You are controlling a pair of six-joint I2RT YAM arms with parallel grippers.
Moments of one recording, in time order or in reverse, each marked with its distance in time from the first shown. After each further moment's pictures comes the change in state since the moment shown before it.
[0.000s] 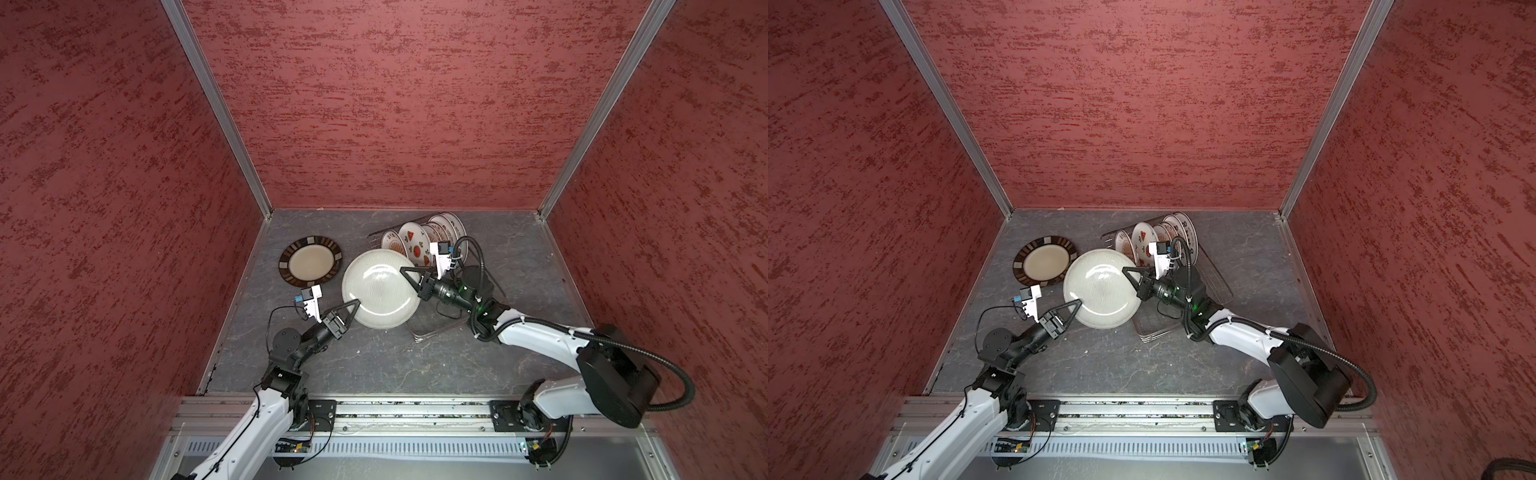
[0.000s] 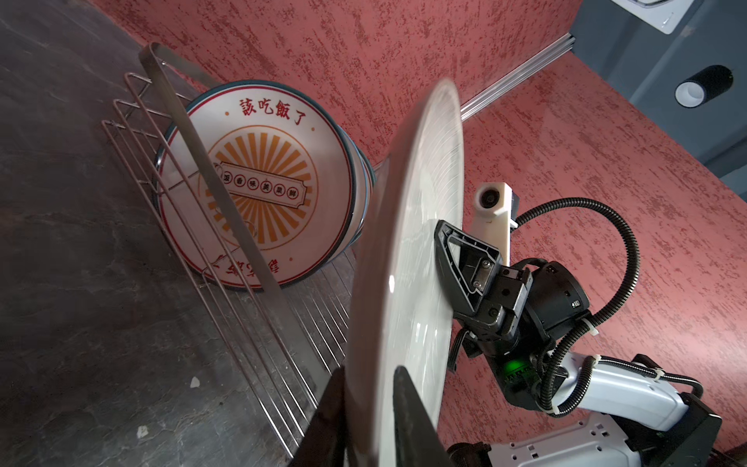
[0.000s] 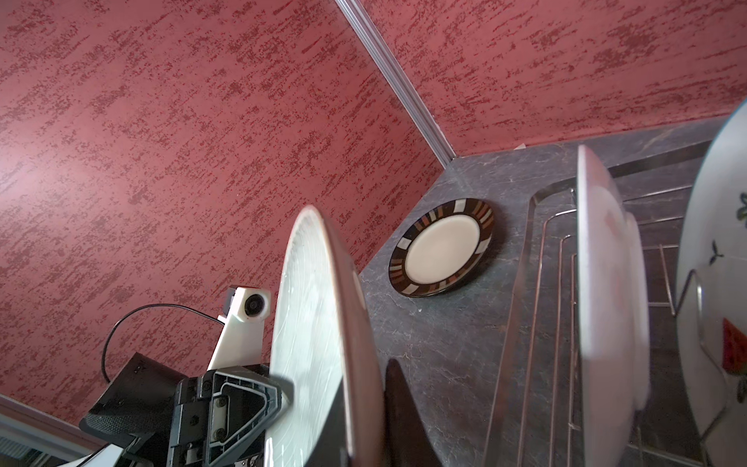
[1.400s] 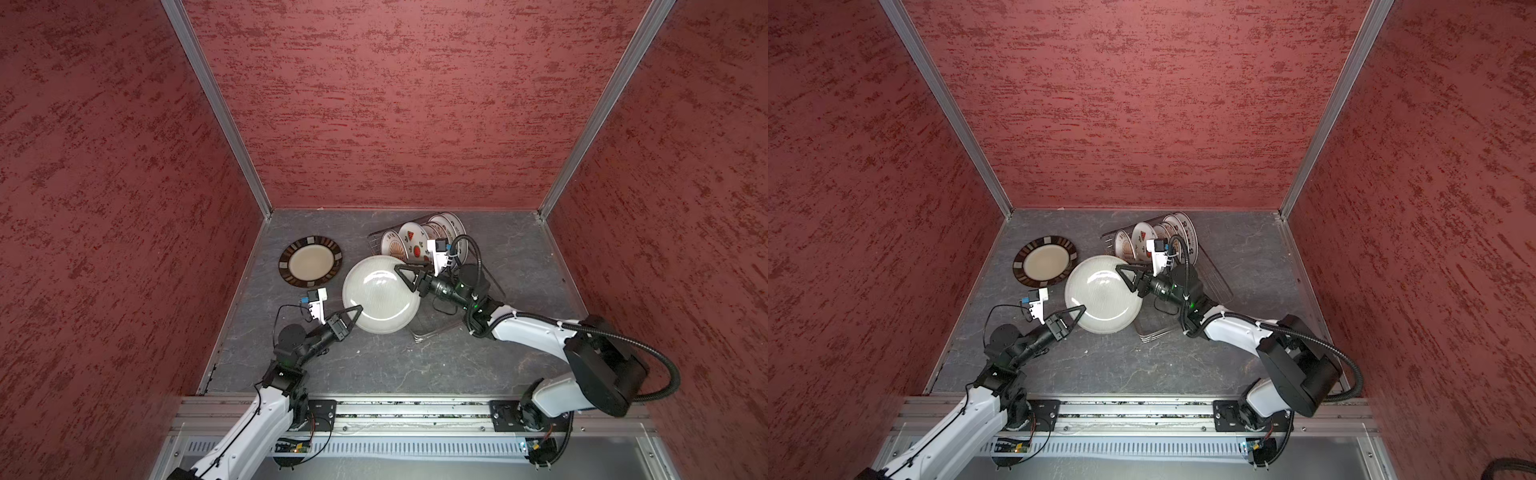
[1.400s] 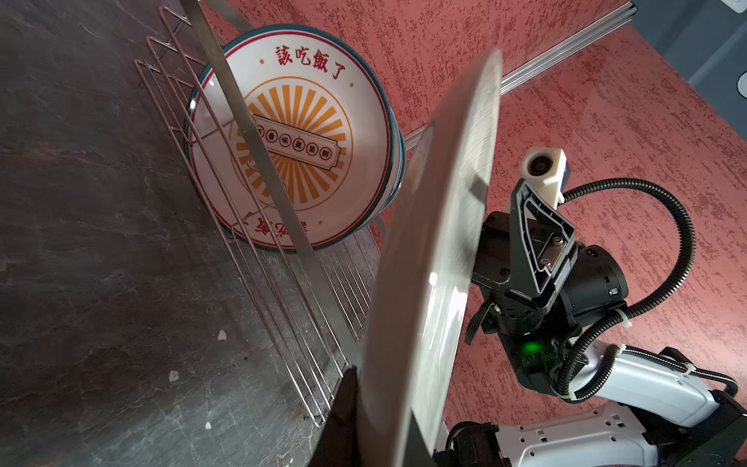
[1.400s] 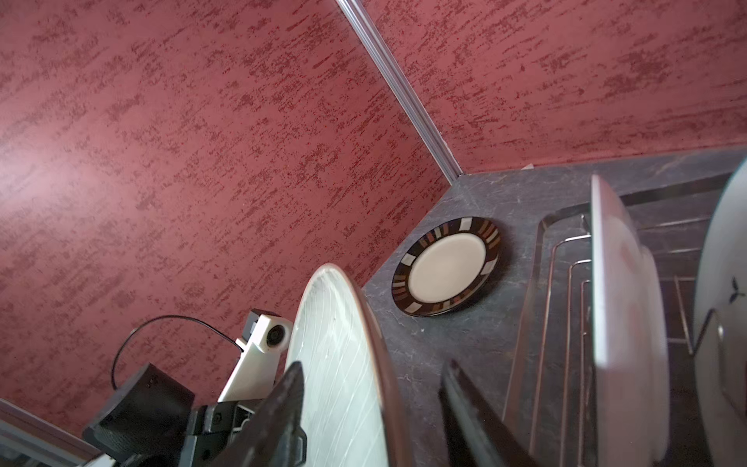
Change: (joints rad) left arm -0.011 -0.014 0.000 -0.103 0.016 0.001; right arm -0.001 0.053 0.015 0.088 0.011 -0.031
